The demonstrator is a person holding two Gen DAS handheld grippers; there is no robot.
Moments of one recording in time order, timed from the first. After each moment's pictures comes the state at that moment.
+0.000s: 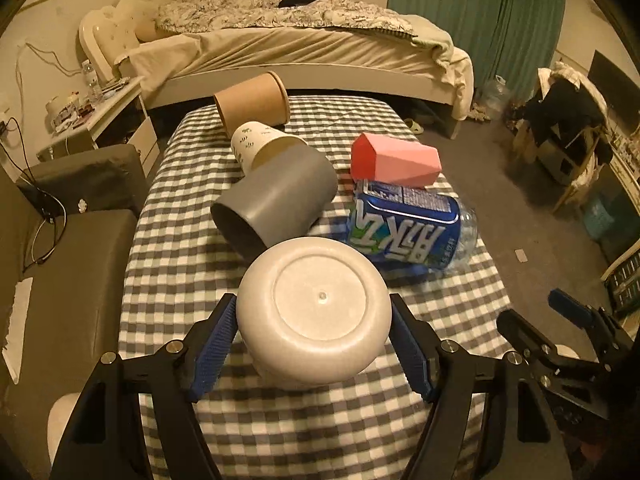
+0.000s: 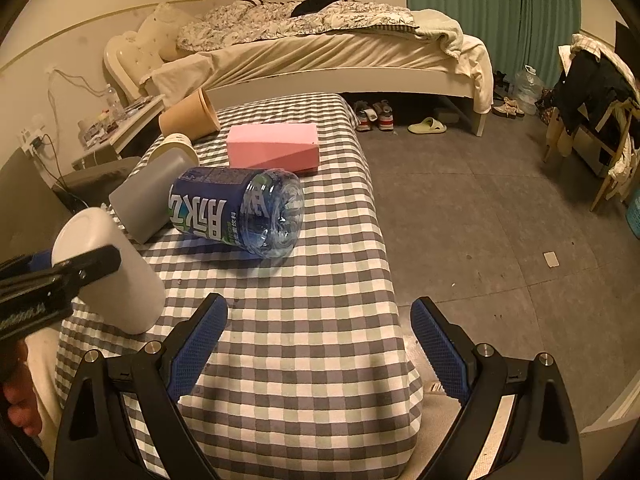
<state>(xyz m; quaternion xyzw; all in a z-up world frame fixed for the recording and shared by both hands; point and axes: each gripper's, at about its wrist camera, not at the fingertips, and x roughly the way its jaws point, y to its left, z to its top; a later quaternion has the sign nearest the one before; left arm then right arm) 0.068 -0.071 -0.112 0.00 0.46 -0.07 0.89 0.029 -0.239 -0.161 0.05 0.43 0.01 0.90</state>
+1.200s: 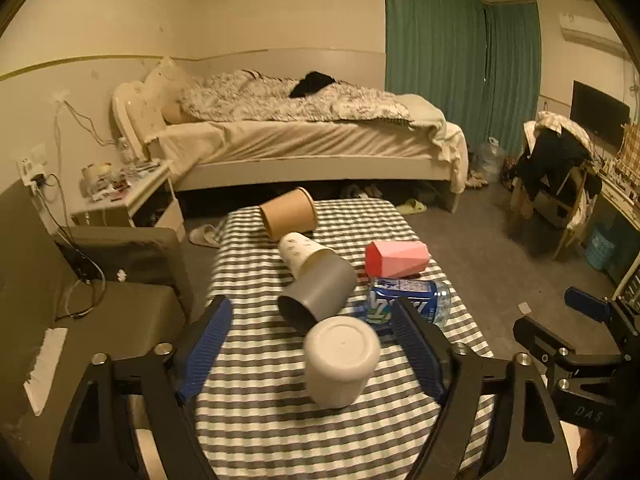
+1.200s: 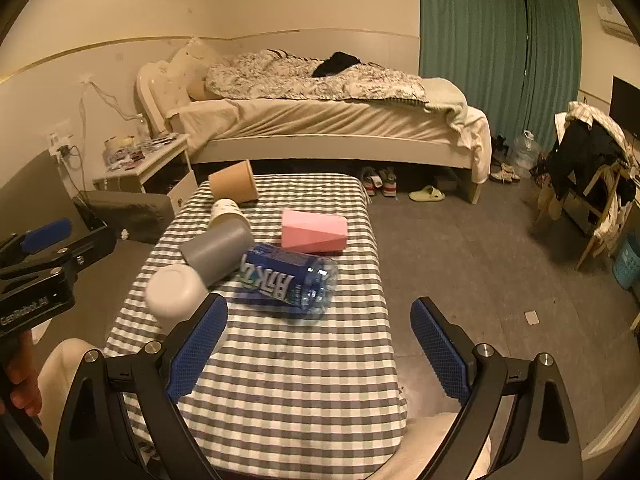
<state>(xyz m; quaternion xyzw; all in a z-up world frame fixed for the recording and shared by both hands) -0.002 -0.027 -0.014 0.01 0.30 -0.05 0.95 -0.031 -0.198 -0.056 0.00 0.33 0.02 0.94</state>
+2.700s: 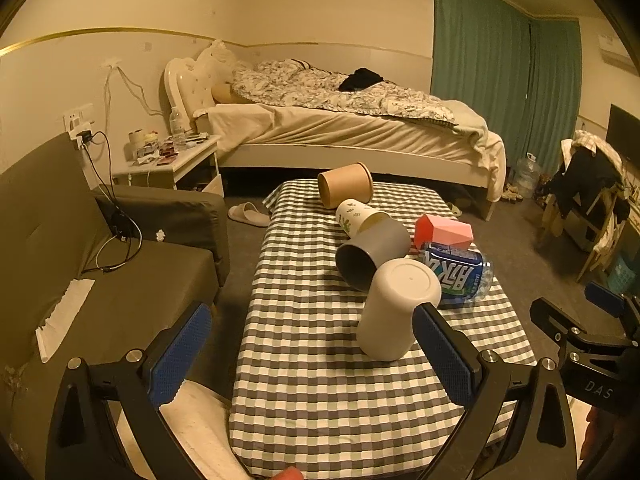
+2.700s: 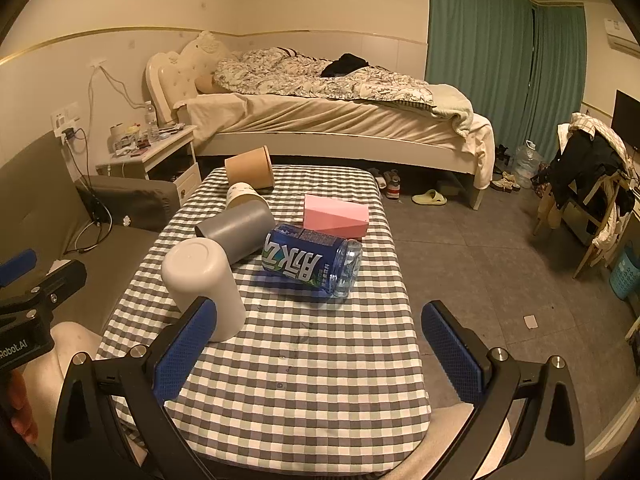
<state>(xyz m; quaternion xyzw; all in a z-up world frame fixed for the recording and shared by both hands) -0.042 0.015 -0.051 -0.02 0.31 0.02 0.95 -0.042 -0.167 -0.080 -0.02 0.33 0.02 0.94</state>
